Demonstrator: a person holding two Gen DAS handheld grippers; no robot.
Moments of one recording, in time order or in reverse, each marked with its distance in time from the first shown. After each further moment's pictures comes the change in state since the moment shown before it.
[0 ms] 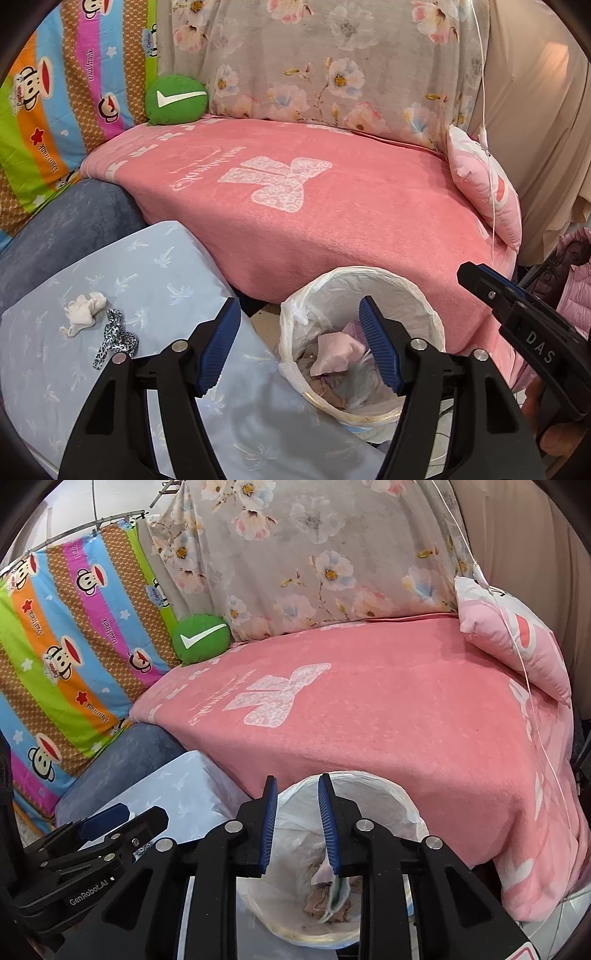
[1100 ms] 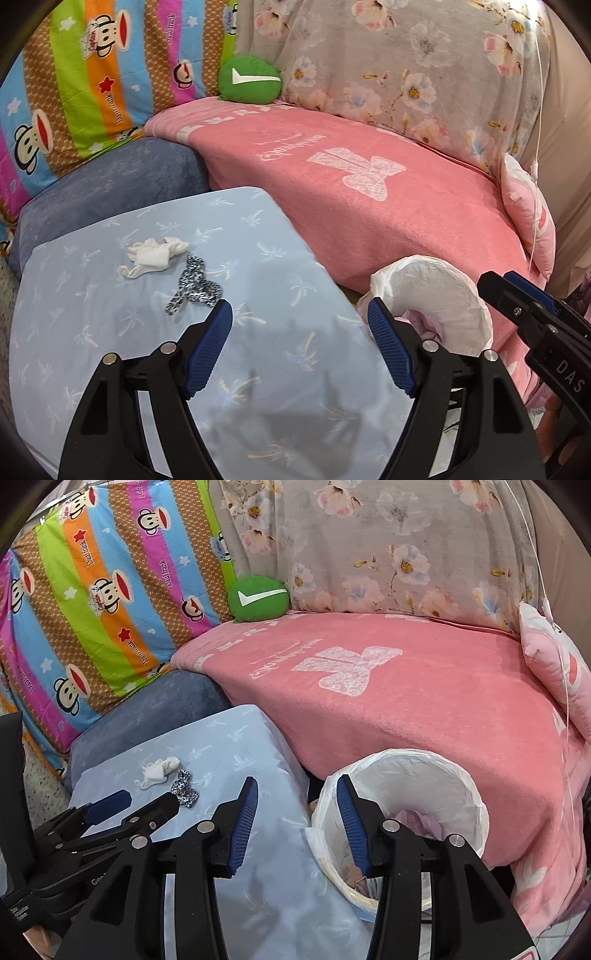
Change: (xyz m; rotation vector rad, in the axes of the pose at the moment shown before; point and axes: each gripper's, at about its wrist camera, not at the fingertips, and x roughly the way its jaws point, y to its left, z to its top) left arm -0.036 0.090 -0.047 -0.179 0.003 0.137; right arm -0.005 0.107 -0.039 -0.204 0.098 0.085
